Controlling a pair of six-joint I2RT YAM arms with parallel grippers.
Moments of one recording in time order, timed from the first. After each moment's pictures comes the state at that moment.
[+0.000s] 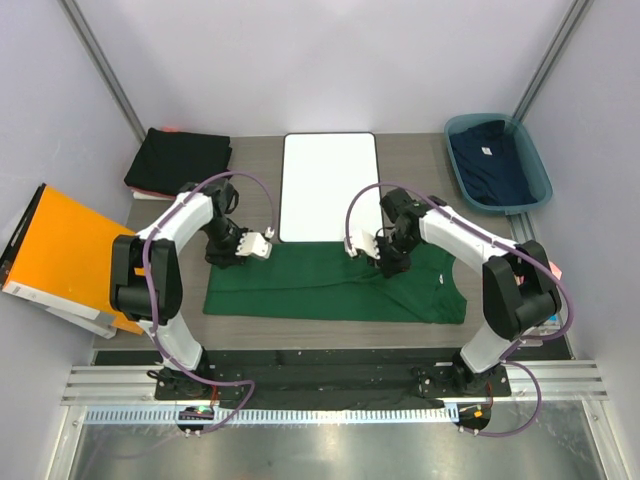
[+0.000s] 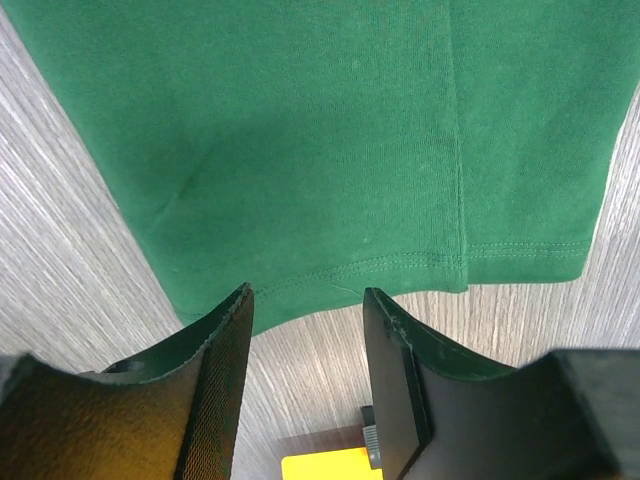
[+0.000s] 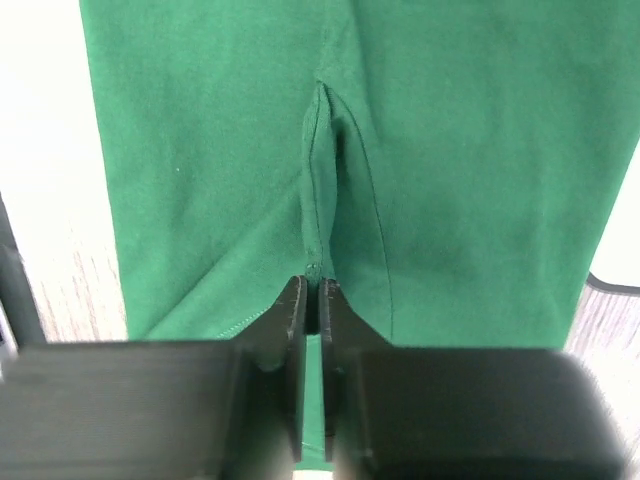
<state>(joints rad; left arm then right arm) -0.16 1.74 1.27 -1.13 0.20 1.62 0.45 1.64 1.15 -0.93 -0.41 -1.15</state>
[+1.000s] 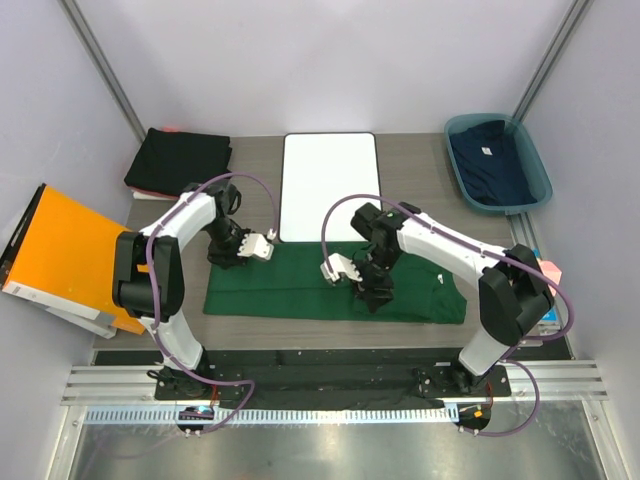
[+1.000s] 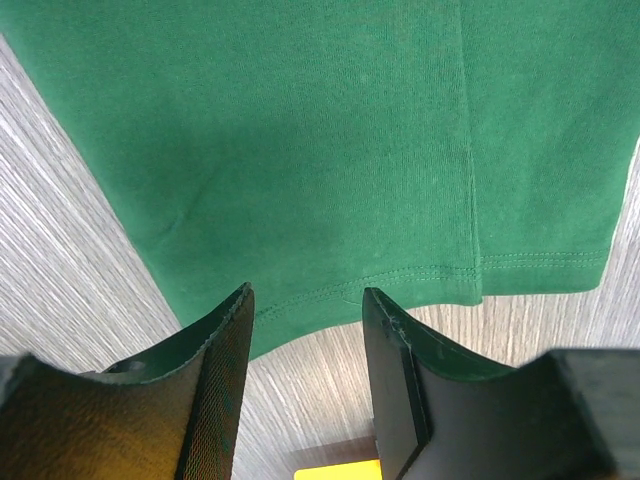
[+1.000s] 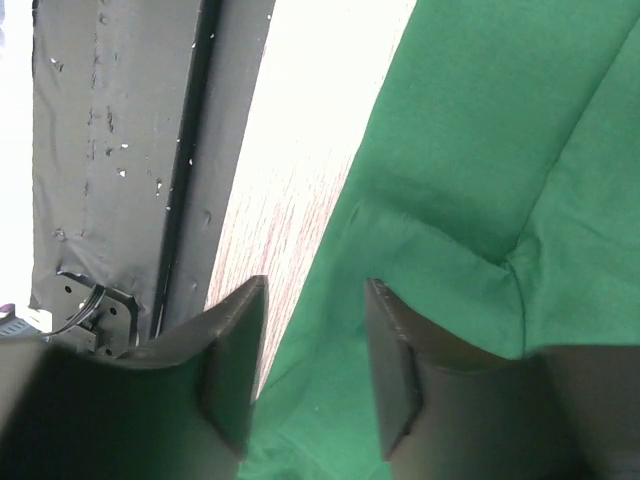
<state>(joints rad) -0.16 1.77 1.27 -1.11 0.21 1.64 0.67 1.64 1.23 -1.15 -0.59 -1.15</state>
